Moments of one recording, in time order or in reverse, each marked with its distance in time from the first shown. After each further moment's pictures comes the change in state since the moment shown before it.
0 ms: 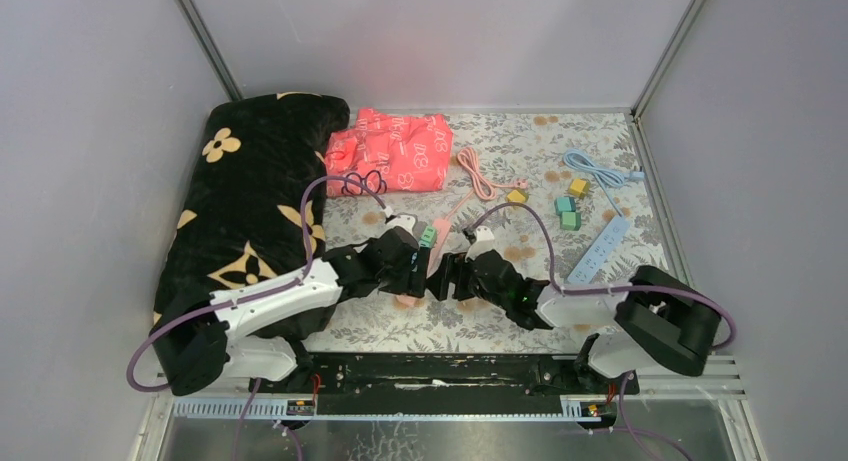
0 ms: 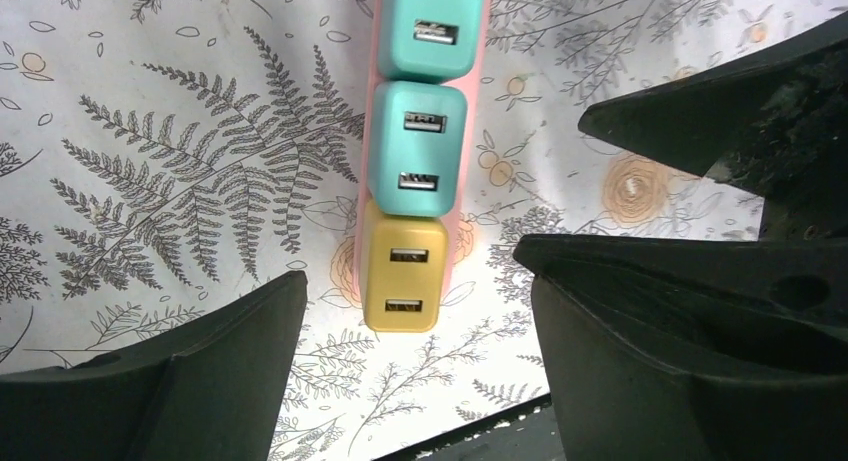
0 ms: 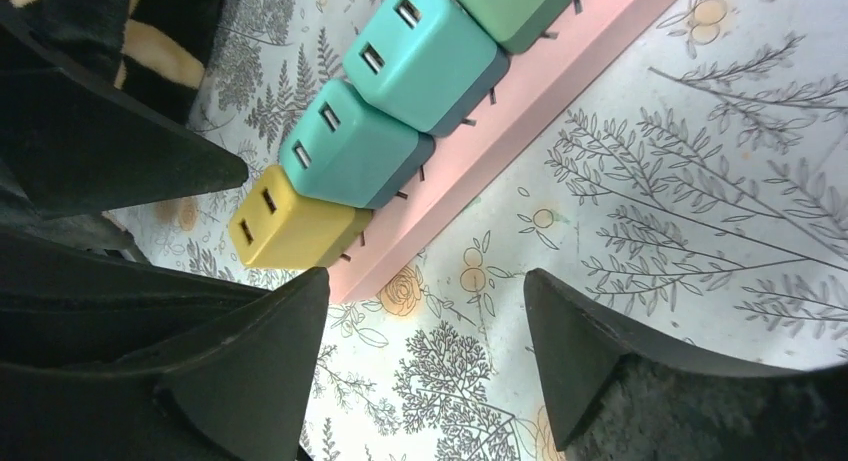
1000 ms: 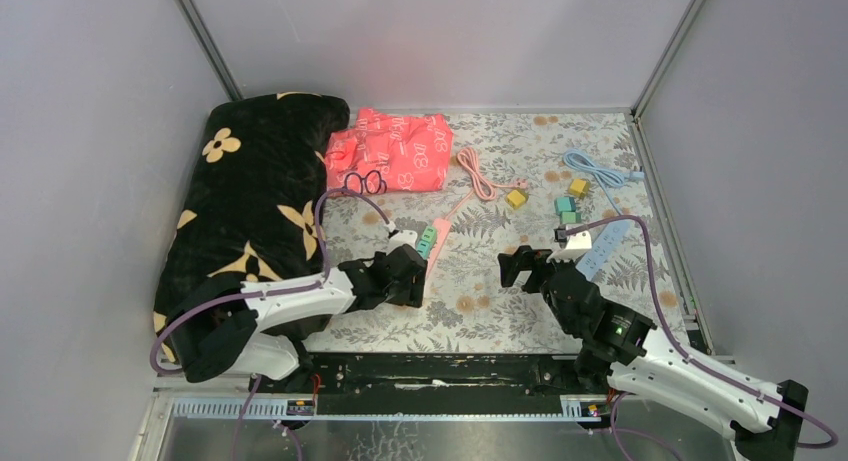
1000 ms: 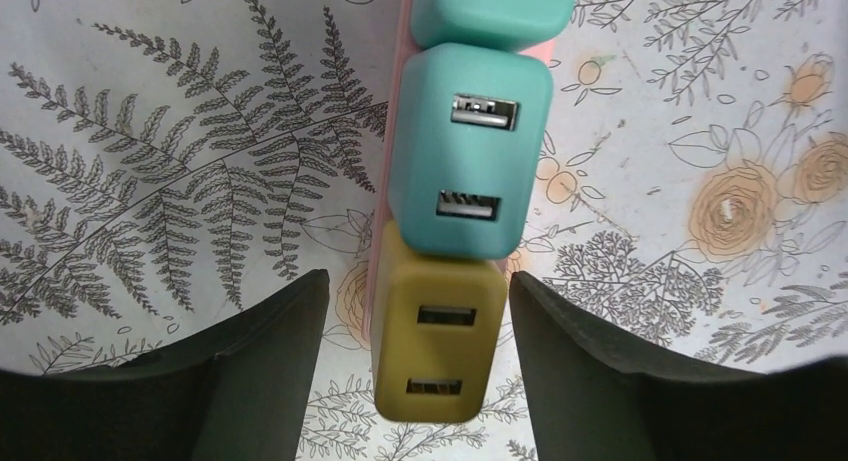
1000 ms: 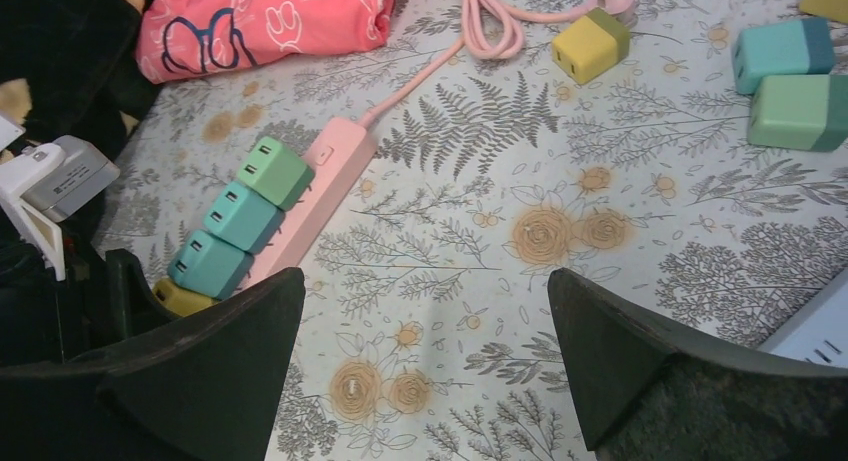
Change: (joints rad) left arm -0.045 0.066 -0.129 0.172 -0.072 -0.046; right arm 0.001 -0.947 -0.029 -0.778 0.555 -0.184
